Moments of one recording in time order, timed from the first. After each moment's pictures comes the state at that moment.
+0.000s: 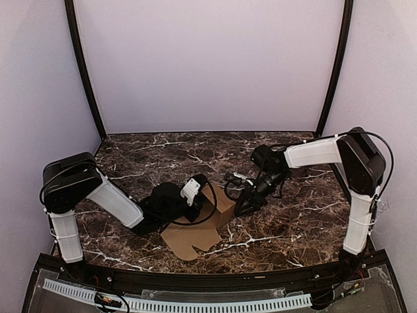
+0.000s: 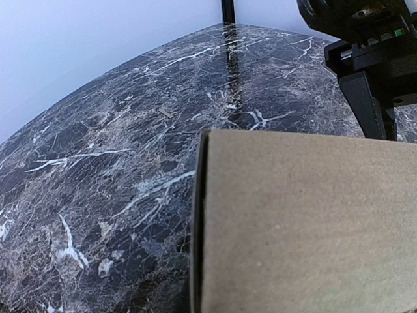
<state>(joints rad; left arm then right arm) -0.96 1.91 0.69 0.87 -0.17 0.05 0.62 1.94 1.24 -0.72 -0.96 -0.60</state>
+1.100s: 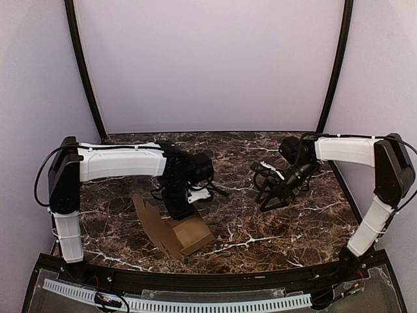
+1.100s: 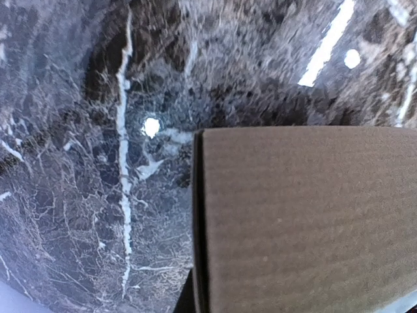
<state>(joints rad) -0.98 1.93 1.56 -1.18 -0.04 0.09 0.45 1.69 1.14 -1.00 -1.00 -0.86</state>
